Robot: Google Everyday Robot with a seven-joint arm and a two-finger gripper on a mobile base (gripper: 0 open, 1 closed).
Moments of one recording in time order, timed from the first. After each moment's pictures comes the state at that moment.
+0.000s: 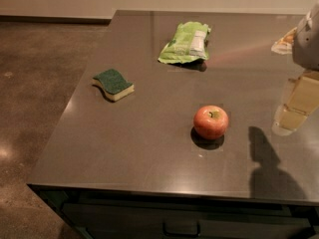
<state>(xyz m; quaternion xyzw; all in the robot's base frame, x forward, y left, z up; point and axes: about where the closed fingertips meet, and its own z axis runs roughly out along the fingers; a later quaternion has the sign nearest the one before) 0.438 -0.217 0.976 -0.60 0.78 -0.03 0.16</state>
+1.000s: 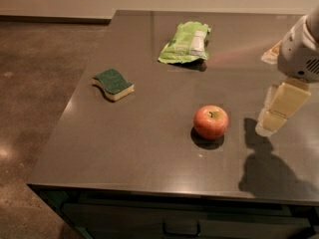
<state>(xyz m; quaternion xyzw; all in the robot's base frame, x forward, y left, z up) 0.457 -0.209 0.947 -0.59 0.79 0.00 0.17</state>
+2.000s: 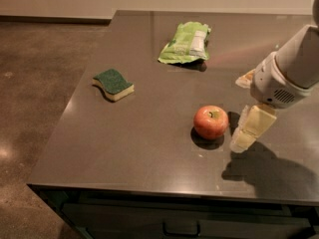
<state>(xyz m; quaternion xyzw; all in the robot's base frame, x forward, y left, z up) 0.465 -0.176 0.884 -0.59 0.78 0.07 0.19</state>
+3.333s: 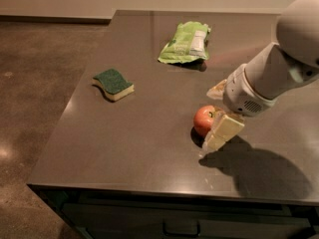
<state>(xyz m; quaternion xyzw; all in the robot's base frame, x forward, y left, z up) 0.474 -0.124 0.856 -0.62 0.74 0.10 0.22</state>
